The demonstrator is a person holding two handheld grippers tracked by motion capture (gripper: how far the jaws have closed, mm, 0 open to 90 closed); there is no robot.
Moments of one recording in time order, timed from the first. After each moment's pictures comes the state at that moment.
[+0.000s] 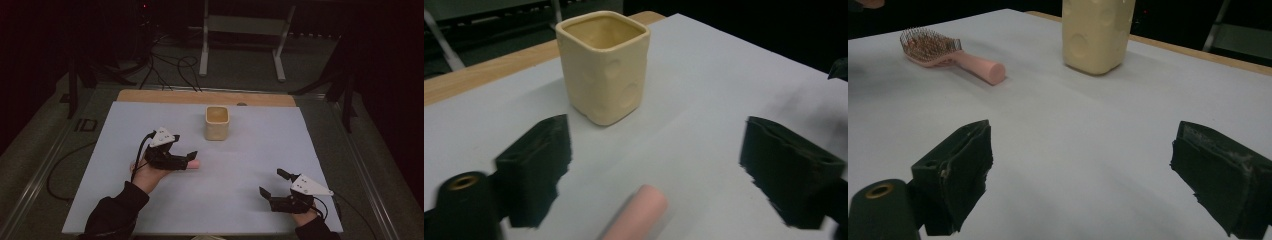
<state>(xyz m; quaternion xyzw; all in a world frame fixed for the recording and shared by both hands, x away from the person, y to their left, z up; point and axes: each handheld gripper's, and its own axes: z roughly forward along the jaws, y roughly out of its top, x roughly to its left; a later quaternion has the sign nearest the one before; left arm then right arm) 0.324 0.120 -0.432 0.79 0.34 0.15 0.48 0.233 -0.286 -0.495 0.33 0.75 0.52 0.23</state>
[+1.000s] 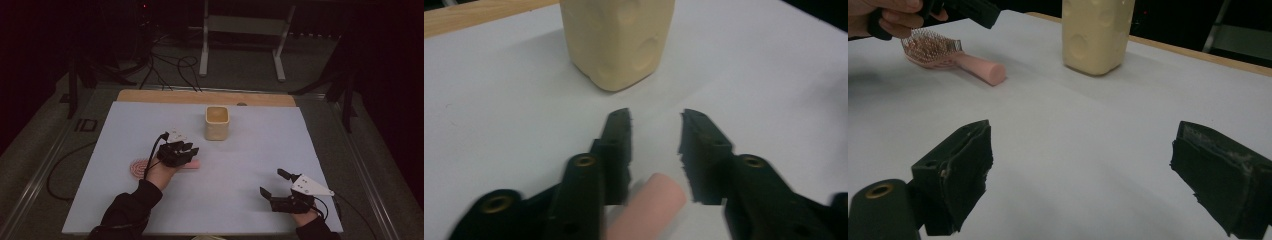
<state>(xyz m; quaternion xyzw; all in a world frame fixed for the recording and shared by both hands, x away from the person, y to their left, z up) 0.346 0.096 -0.466 0.81 0.39 0.14 0.42 0.233 -0.287 -0.495 0.34 0.75 0.52 0.23</state>
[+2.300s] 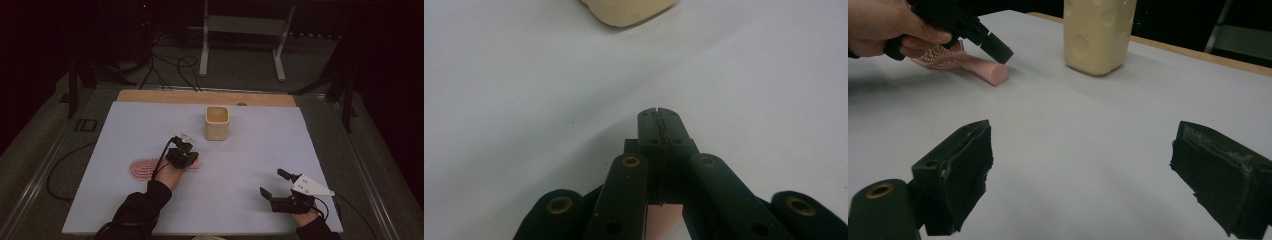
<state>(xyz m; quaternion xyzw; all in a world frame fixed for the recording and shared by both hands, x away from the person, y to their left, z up) 0.360 0.074 -0.494 0.83 0.43 0.11 0.33 0.232 -0.288 -0.495 0.33 0.75 0.52 0.23</state>
